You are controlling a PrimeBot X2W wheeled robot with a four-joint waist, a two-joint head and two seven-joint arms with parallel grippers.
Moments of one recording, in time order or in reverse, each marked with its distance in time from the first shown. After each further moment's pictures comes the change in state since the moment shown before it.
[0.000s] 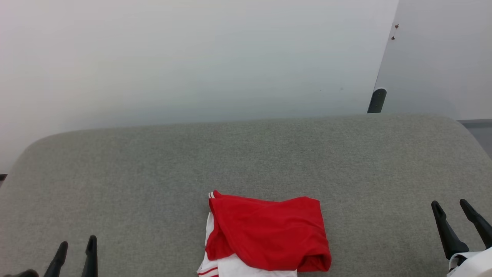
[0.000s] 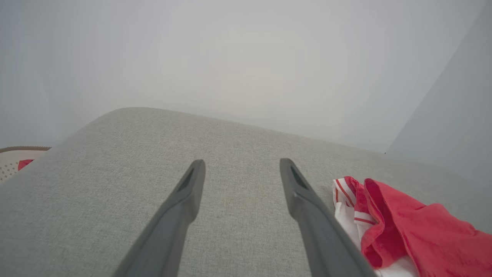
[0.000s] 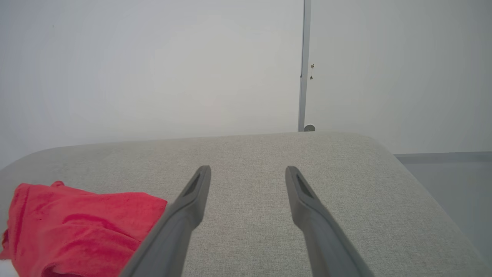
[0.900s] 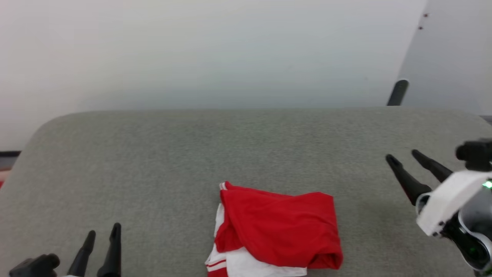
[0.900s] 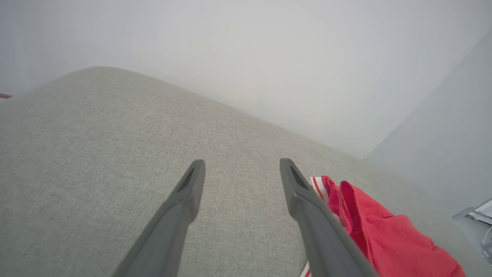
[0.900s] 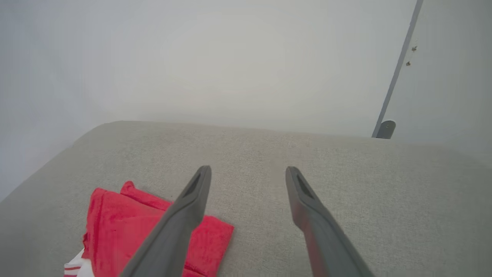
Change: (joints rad) left arm -0.086 0.029 -0.158 -0.055 -0.209 0.087 0.007; right arm -0.307 0.025 0.119 -0.036 0.106 0.000 0.420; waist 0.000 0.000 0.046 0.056
